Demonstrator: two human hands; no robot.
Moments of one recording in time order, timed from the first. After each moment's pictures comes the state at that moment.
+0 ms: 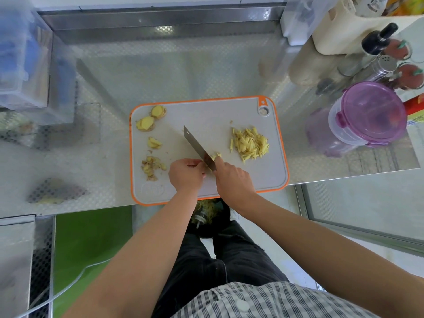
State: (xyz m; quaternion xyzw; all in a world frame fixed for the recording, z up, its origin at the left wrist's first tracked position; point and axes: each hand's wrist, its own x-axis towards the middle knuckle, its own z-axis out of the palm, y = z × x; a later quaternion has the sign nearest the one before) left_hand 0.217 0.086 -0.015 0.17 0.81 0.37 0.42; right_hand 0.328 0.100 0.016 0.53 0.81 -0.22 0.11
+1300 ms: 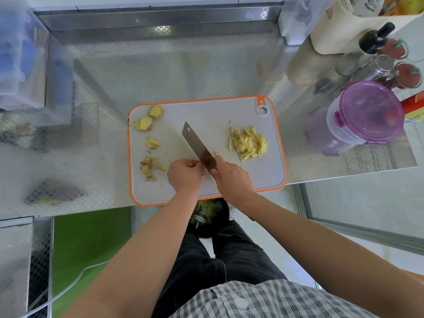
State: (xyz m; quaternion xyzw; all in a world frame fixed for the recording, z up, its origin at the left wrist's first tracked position) left_hand 0.216 0.089 -0.020 0.18 0.83 0.33 0.40; right_hand 0.332 0.104 0.017 0.53 0.80 -0.28 0.06
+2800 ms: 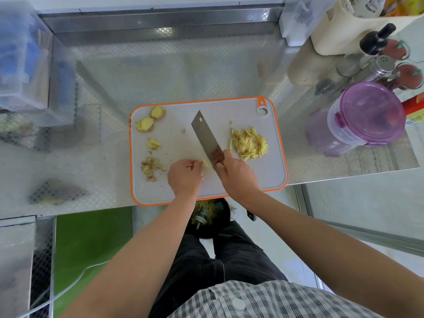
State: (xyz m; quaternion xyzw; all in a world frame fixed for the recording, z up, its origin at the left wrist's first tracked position) left_hand 0.214 0.080 -0.025 0.22 0.83 0.35 0.38; right_hand 0.339 0.112 0.019 0.56 0.77 -0.32 0.00
